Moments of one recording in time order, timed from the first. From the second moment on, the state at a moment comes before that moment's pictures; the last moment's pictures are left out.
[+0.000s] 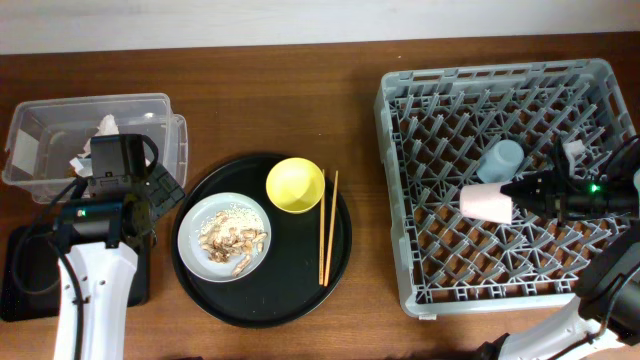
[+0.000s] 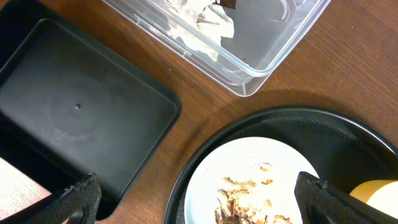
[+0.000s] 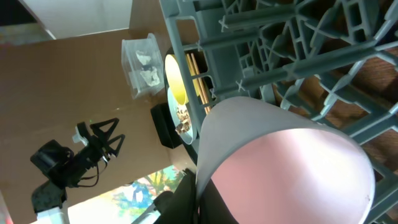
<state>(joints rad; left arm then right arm) 0.08 1.25 1.17 -1.01 -0.29 -0.55 -0.68 1.92 1.42 -1.62 -1.00 -0.50</state>
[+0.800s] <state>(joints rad) 0.08 1.25 1.17 -1.01 -0.29 -0.55 -0.76 1.86 1.52 -1.47 -0.32 0.11</state>
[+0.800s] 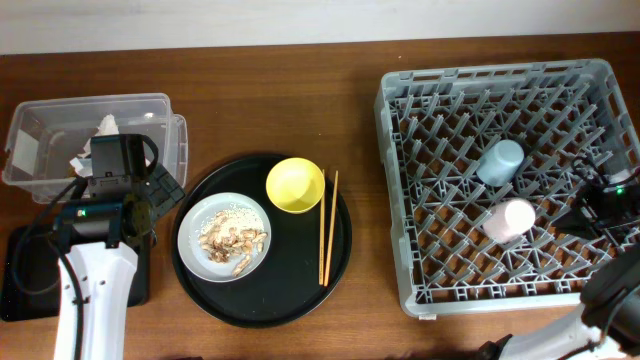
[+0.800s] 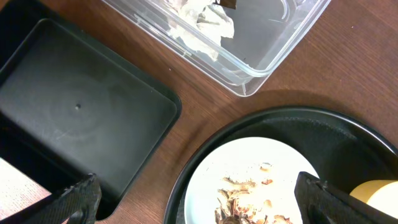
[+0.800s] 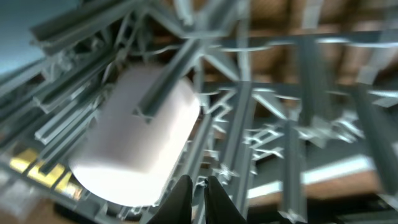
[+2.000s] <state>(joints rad) 0.08 1.25 1.17 -1.01 -0.29 -0.55 0.58 1.99 1.56 -1.16 -0.09 0.50</state>
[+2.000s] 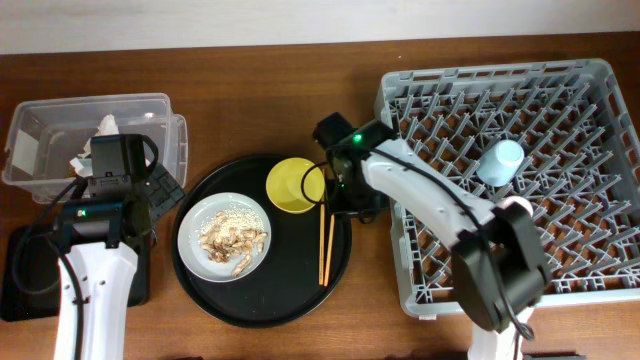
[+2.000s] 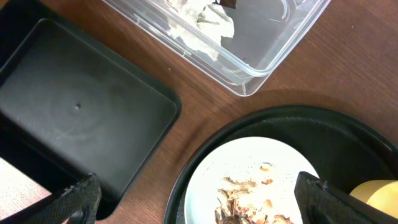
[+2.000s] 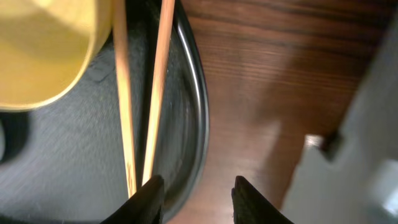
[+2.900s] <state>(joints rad) 0.08 1.25 1.17 -1.01 -0.29 -0.55 0.66 2.02 1.43 -0.90 -0.10 0.76</state>
